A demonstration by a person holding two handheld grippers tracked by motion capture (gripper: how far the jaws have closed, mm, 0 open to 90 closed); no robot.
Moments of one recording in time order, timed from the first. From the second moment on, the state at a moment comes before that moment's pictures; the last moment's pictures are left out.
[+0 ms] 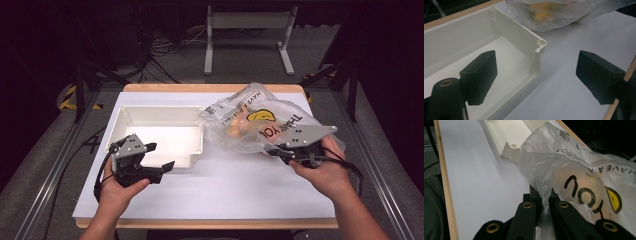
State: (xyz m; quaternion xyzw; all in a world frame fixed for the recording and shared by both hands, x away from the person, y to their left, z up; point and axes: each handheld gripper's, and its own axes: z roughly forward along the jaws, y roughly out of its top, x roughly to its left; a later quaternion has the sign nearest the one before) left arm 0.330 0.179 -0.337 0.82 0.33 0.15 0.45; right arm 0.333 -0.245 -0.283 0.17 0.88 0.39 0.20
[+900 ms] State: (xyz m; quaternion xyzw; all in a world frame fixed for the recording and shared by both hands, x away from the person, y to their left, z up) left arm 0.341 0.143 -0.335 0.83 0.27 0.15 0.47; right arm 0.349 -0.181 -0.285 0.14 0.89 0.40 0.16
